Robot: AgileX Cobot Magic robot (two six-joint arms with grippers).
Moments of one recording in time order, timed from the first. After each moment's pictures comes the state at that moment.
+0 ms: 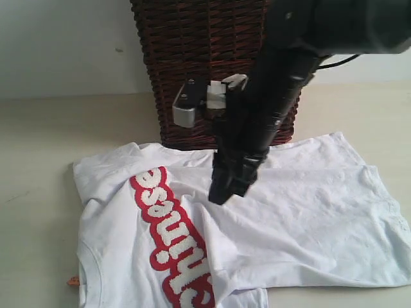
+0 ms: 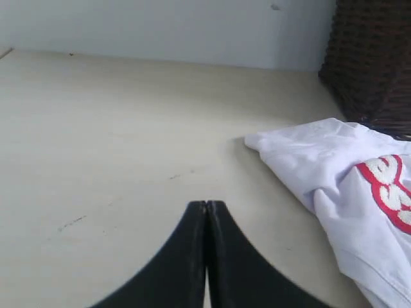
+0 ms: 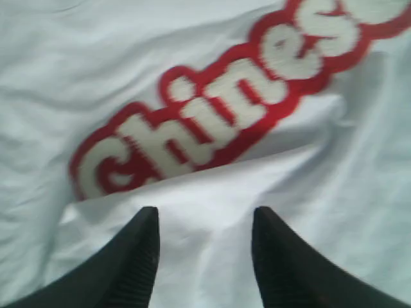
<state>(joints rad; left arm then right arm) 0.04 0.01 0.00 -0.11 0.37 0.03 0.54 1.85 -1.39 0.45 1.14 -1.04</state>
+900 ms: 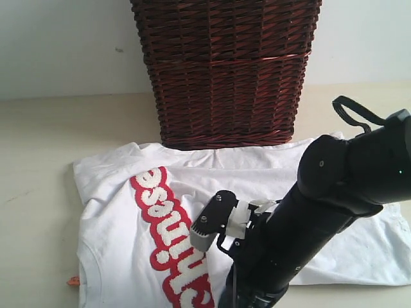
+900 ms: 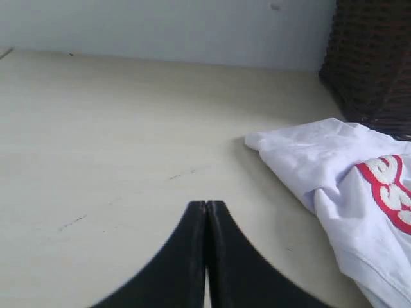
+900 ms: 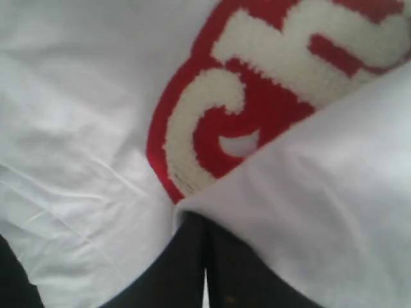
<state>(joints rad) 0.04 0.01 0.00 -0.11 0.37 0.03 0.67 1.77 -0.76 0.81 0.64 -1.06</state>
